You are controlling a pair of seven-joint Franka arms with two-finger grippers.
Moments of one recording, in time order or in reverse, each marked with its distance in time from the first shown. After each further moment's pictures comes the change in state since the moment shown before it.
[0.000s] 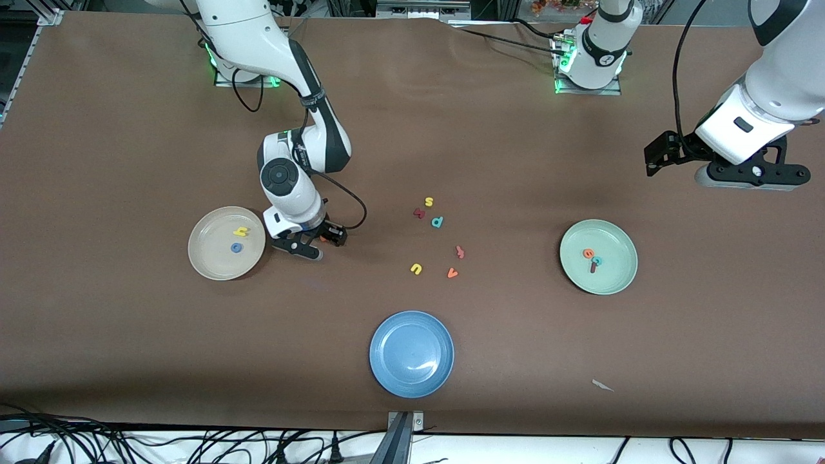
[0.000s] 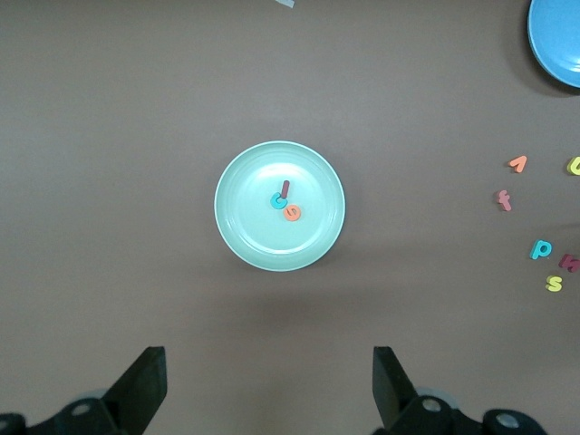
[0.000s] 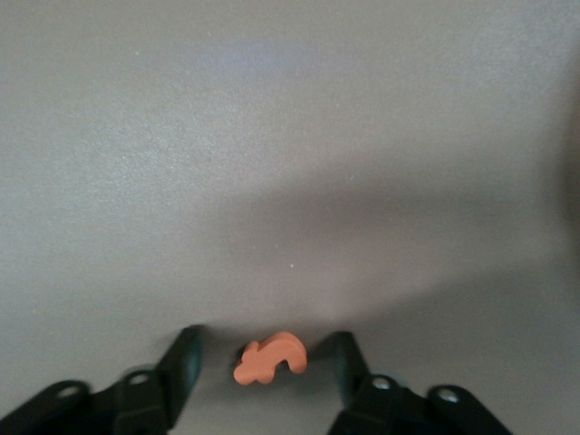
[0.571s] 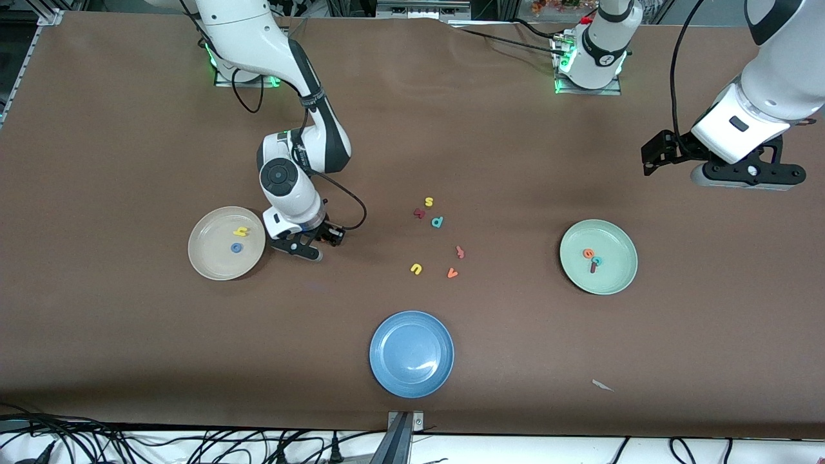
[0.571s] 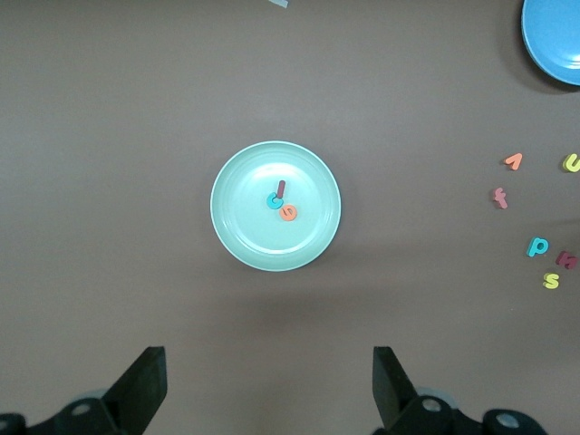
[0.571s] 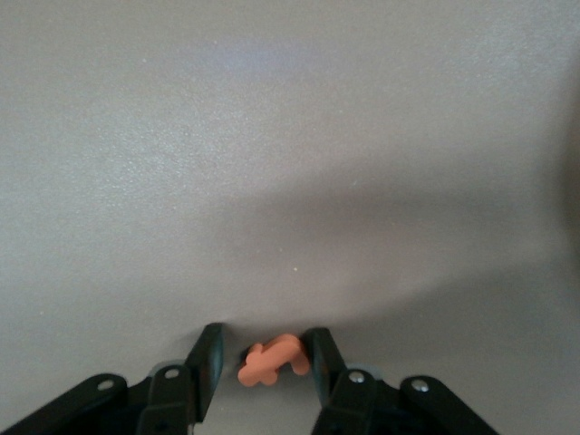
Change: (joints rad) left arm -0.007 0.000 -0.006 0.000 0.000 0.000 0.000; right arm 0.000 -0.001 -0.001 0.003 0.000 -0.002 -0.003
